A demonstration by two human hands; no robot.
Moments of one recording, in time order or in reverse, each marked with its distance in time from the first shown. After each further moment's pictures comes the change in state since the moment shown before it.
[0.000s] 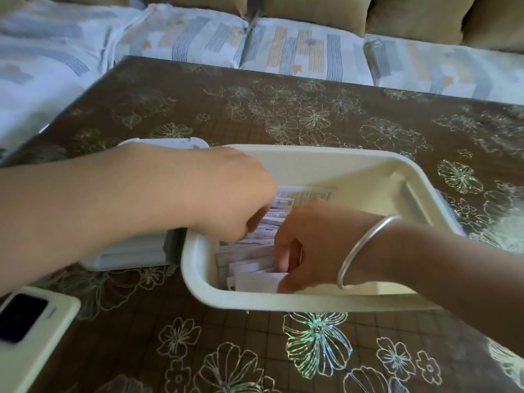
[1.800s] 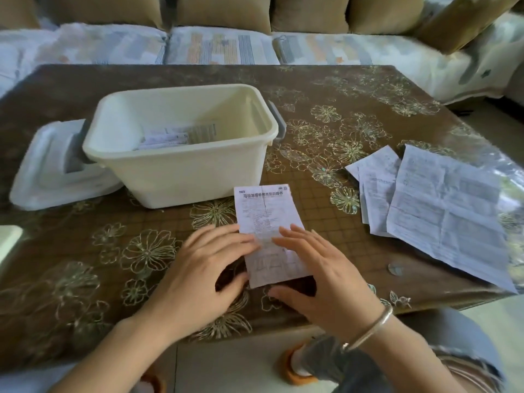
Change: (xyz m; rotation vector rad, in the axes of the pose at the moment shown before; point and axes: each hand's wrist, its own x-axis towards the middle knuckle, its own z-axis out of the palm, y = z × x) left_hand -0.060 0.199 0.154 -0.636 0.660 0.204; right_hand -0.193 0.029 0.229 0.223 0.796 0.148
